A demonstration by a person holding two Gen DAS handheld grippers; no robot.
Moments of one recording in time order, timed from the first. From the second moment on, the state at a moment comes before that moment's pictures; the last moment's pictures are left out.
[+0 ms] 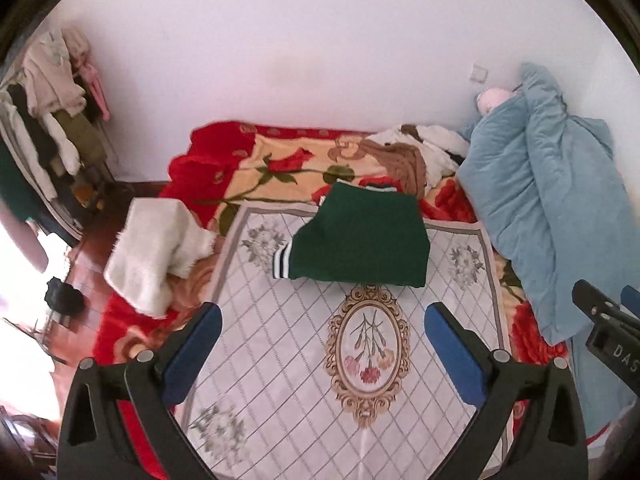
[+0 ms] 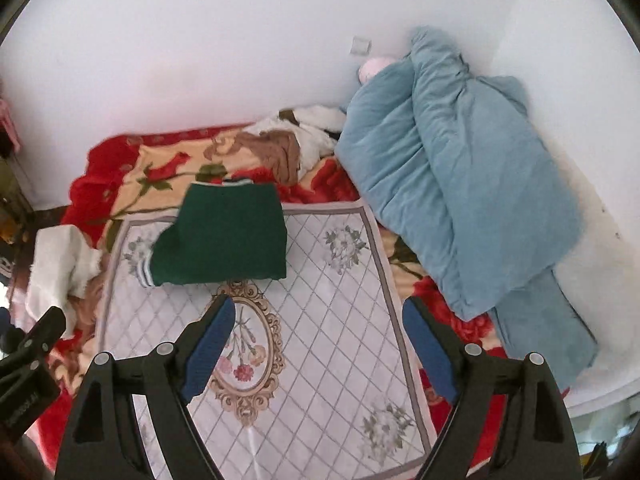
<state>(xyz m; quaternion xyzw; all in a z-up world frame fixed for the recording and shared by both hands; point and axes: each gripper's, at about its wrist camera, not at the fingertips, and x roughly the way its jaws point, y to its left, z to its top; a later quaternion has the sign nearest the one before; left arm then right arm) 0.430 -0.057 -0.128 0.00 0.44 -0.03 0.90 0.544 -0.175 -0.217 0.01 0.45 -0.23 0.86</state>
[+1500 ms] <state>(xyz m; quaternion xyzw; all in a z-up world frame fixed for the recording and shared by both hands) 0.249 -0.058 0.016 0.02 0.39 -0.04 0.92 0.328 -0.129 -0.021 0.02 0.40 -0.16 0.90</state>
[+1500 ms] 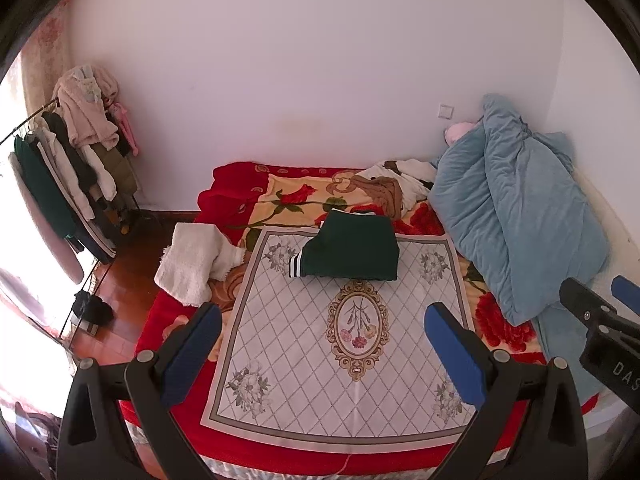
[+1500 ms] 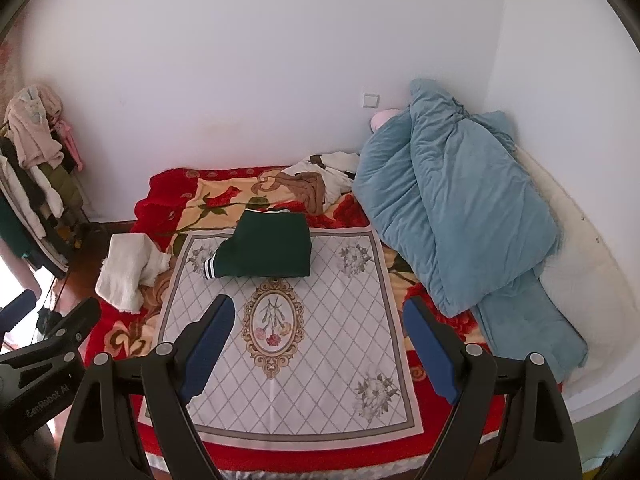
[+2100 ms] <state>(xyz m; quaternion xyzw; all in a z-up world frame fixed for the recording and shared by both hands) 0.249 -0.058 0.030 0.01 0.38 -0.03 0.93 0.340 -0.131 -0.014 0.02 0.39 -0.15 0.91</state>
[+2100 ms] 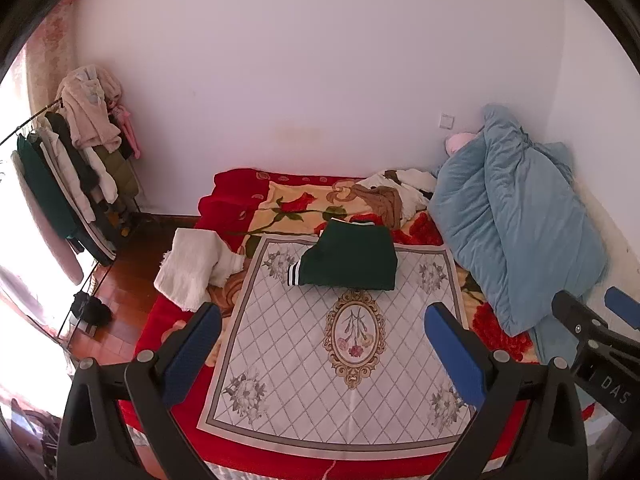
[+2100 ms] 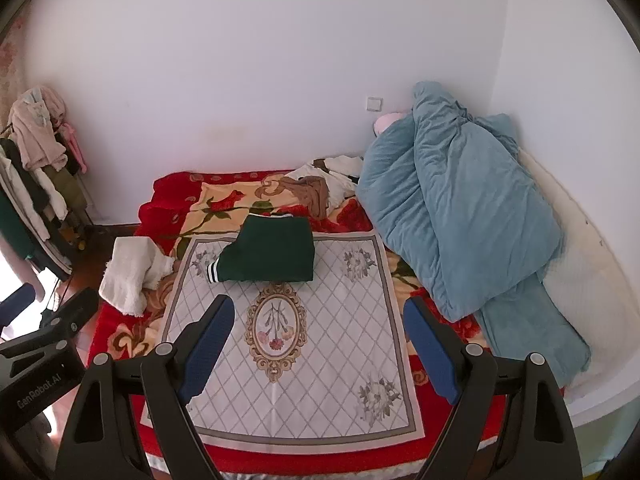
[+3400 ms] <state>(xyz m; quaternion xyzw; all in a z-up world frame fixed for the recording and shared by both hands) 0.247 -0.068 0.034 0.02 0.37 -0.05 0.93 0.327 -0.134 -0.014 0.01 0.39 -0.15 0.91</state>
